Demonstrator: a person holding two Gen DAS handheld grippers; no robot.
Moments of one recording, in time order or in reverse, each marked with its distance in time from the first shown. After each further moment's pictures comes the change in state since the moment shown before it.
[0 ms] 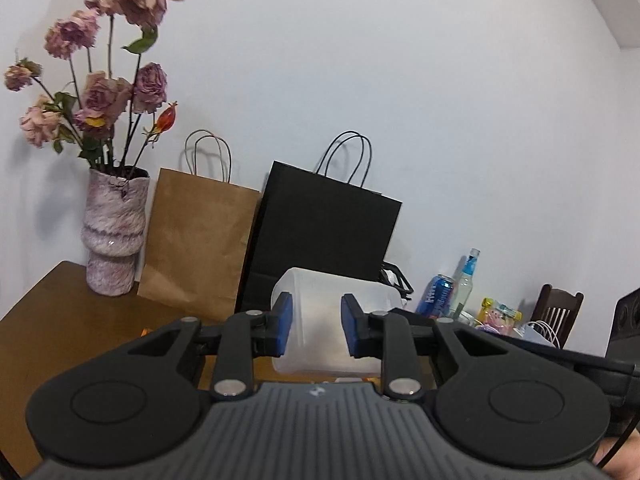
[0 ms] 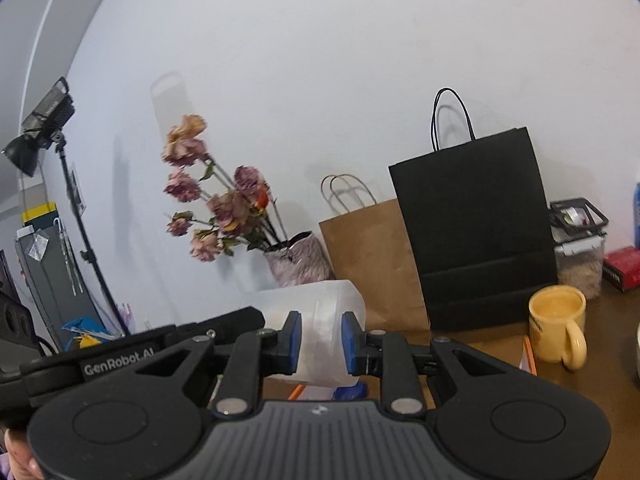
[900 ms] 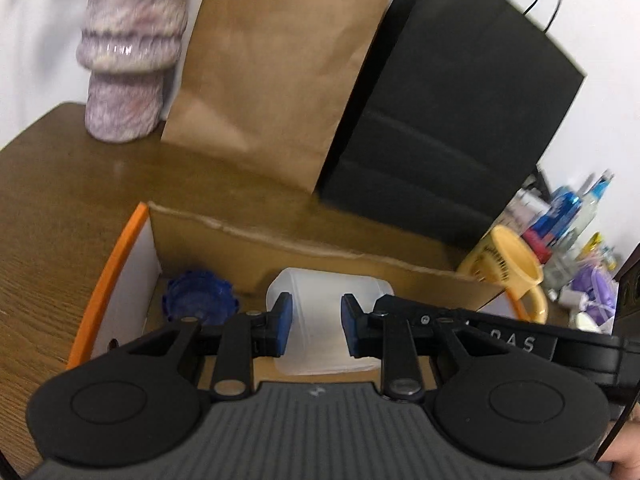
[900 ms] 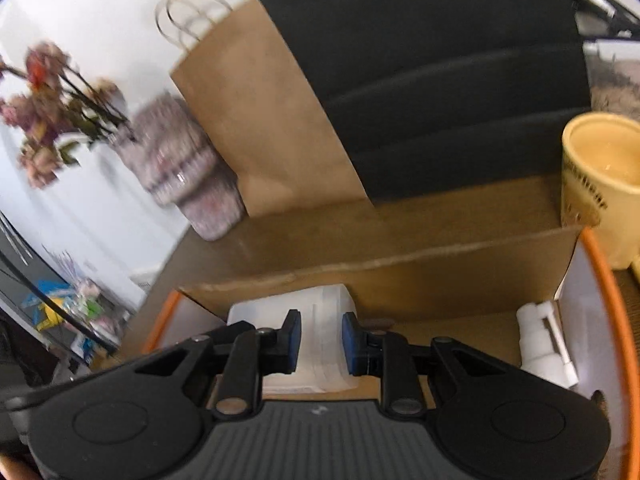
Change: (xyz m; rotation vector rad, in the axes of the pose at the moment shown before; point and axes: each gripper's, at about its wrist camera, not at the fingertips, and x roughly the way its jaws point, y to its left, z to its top) left arm 0.211 0.116 -0.081 -0.162 0.450 0.165; right arm 0.232 -0.122 -0.073 0.214 0.478 -0.126
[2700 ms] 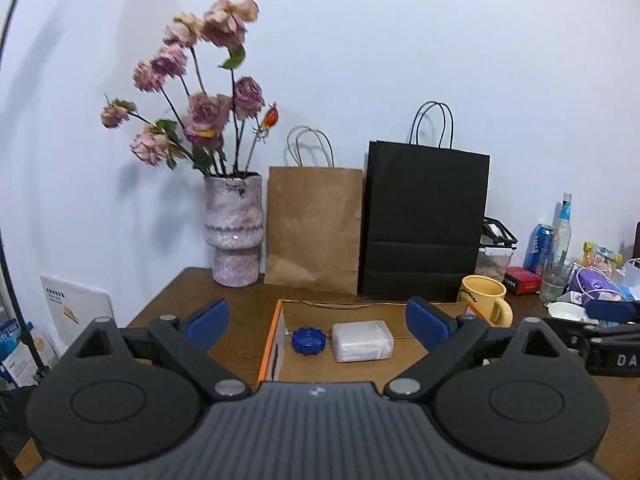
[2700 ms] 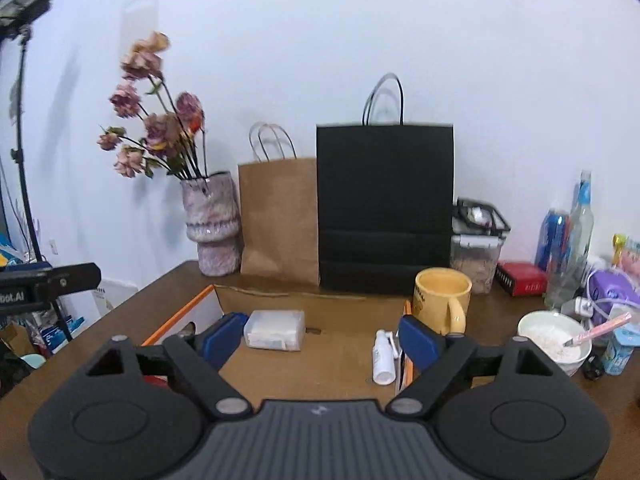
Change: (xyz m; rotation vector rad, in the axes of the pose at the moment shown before) left arm -0.276 -0.053 -0.125 0.248 -0.488 0.224; right arm -0.267 0.067 -0.165 -0.386 -0.475 -0.248
